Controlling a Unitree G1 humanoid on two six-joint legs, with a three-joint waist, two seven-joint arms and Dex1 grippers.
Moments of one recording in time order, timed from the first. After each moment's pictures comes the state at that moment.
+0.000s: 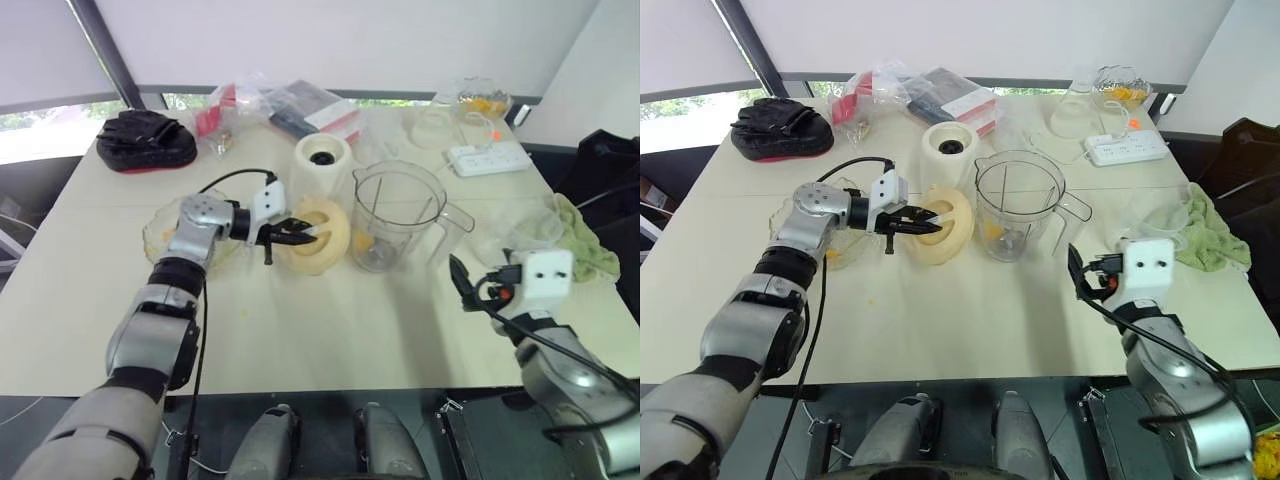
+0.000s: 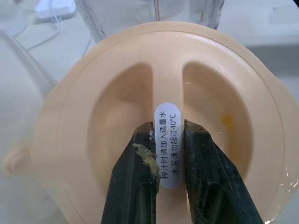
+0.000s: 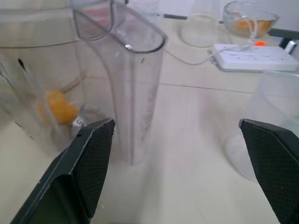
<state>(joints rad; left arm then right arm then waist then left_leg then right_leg) -0.93 0.37 -0.09 0.84 0.02 -0.19 -1.32 0.13 -0.50 -0.16 -0.65 0.45 0.57 -0.07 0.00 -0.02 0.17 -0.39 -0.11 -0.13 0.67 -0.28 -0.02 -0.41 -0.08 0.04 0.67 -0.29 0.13</state>
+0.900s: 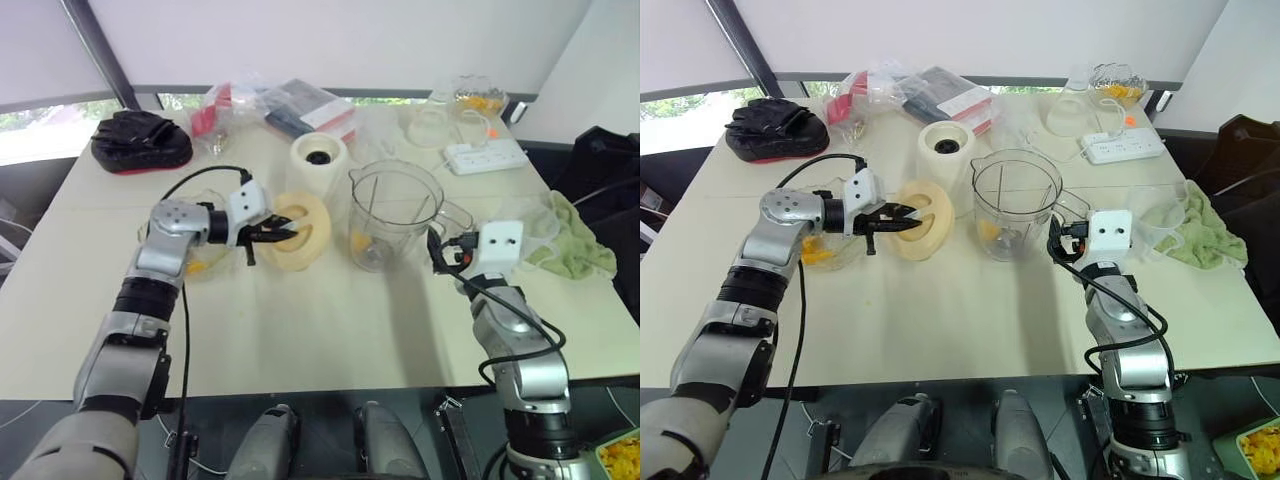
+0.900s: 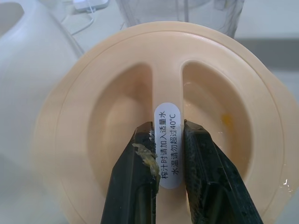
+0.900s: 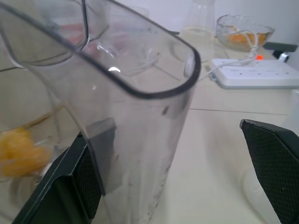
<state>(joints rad) -0.78 0.49 -0.10 0.50 -0.03 -0.02 -1.22 -0.15 -0.30 -0.11 -0.29 0.16 0.42 -0.01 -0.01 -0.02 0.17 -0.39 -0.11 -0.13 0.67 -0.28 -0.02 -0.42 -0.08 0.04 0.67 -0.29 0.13</state>
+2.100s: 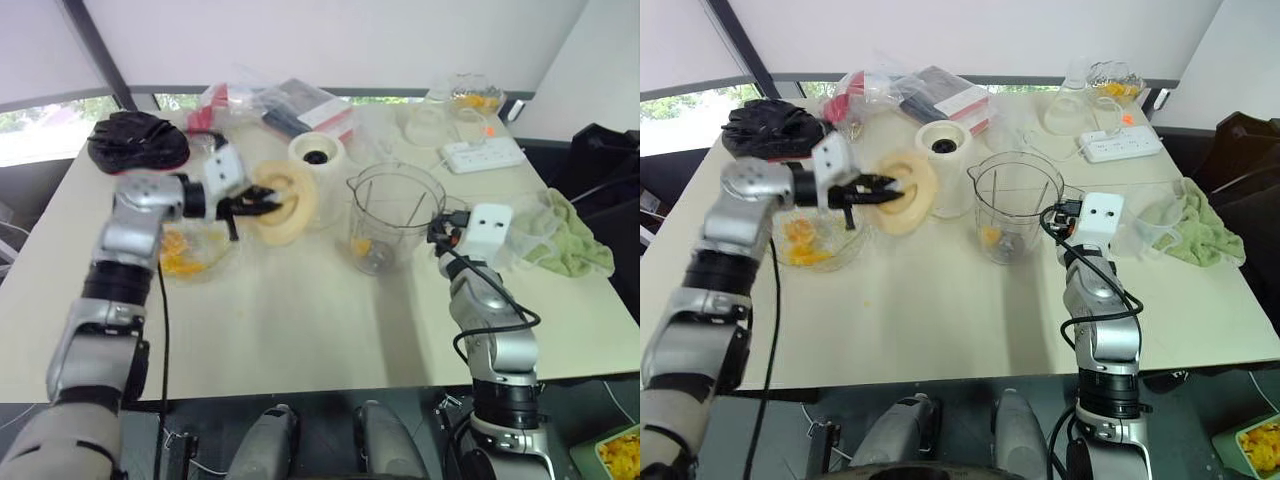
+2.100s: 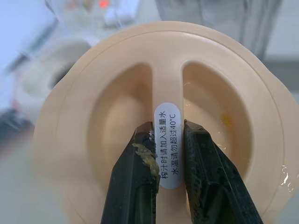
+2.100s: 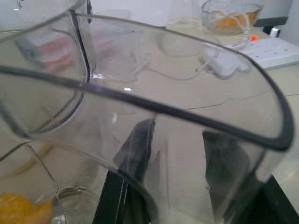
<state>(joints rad) -0.91 0.62 -0.06 0.45 -0.12 0.06 -1.24 -0.30 -0.13 -0.15 -0.25 0.17 0.55 -0.06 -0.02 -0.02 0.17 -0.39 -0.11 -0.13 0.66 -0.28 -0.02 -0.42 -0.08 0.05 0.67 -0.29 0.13</state>
